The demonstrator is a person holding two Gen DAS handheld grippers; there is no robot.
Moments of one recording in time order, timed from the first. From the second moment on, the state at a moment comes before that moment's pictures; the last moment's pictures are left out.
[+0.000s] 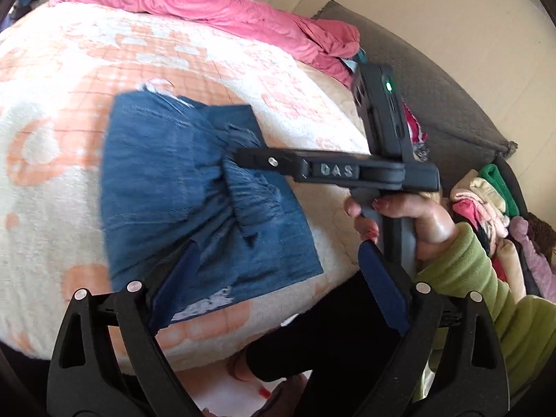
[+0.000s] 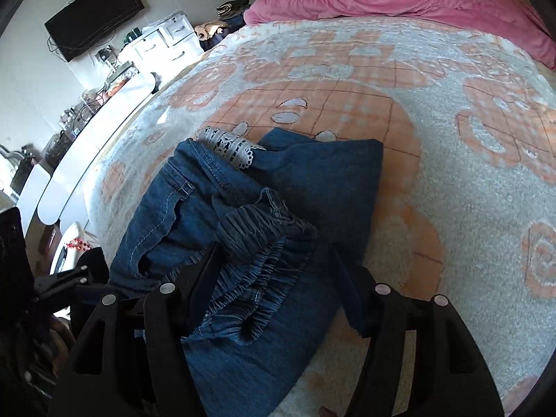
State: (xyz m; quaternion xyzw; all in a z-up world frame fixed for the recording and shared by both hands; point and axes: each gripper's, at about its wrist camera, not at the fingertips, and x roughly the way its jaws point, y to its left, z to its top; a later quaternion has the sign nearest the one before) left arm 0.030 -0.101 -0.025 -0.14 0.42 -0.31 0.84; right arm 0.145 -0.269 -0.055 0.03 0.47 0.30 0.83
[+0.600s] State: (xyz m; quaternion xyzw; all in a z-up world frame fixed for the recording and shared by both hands) left arm 0.014 -0.074 0.008 -0.08 0.38 -0.23 0.89; right arm 0.083 -0.295 0.012 0.05 0.36 0.28 0.89
